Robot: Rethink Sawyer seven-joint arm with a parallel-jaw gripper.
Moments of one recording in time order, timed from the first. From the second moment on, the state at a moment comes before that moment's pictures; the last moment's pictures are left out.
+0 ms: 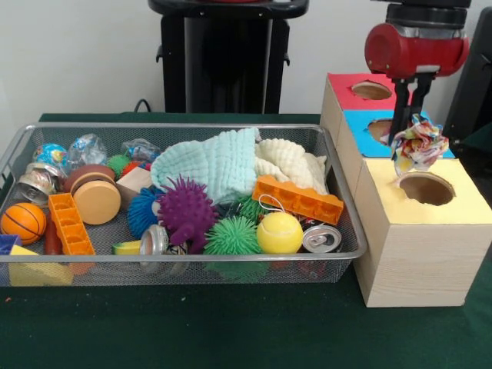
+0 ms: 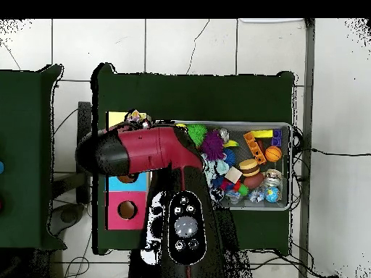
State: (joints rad) arm -0.03 -0.75 0.05 1.51 -0.16 0.56 1.45
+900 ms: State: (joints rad) arm -0.06 -0.78 0.08 1.51 -0.16 0.56 1.45
